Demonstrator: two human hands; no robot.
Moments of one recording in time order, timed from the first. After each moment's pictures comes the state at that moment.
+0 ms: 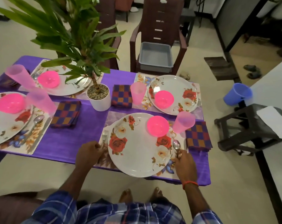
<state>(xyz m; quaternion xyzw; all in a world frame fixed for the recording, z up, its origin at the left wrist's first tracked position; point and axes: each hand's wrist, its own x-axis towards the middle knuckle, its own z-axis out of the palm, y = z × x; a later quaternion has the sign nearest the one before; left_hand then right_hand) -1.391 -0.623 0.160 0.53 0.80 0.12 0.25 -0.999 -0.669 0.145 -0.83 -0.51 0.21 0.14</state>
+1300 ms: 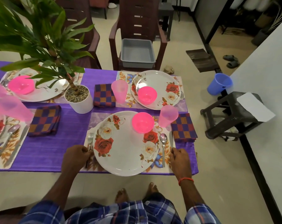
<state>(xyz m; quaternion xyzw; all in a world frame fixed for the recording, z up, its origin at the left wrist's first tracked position) -1.393 -0.613 0.145 0.60 0.76 0.08 0.24 -0.969 -0.686 0.129 -0.82 -0.53 0.17 0.13</state>
